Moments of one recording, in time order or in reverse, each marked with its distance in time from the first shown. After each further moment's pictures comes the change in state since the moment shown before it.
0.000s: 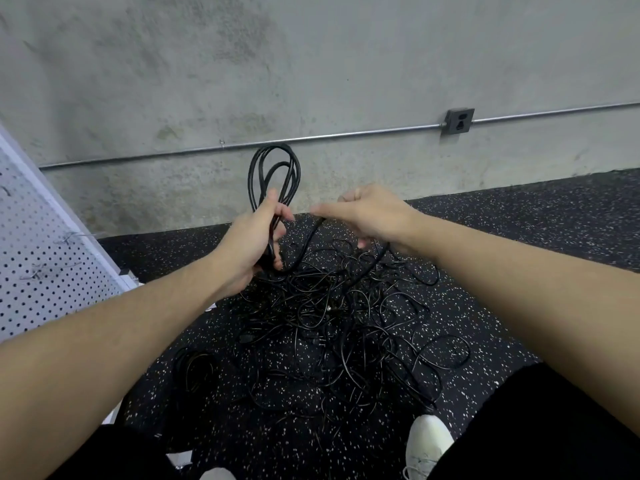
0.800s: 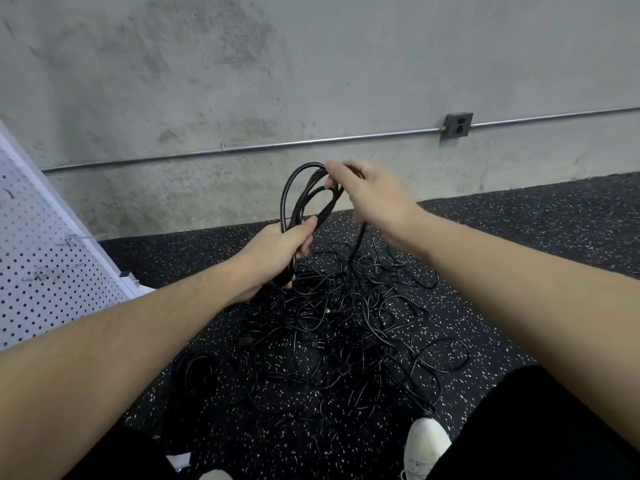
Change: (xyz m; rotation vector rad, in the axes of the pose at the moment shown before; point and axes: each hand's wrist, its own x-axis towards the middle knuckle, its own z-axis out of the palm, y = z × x) left_hand -0.010 0.000 0.019 0.289 -0.161 0.038; right_hand 0.004 -0.016 0.001 0.170 0.316 -0.138
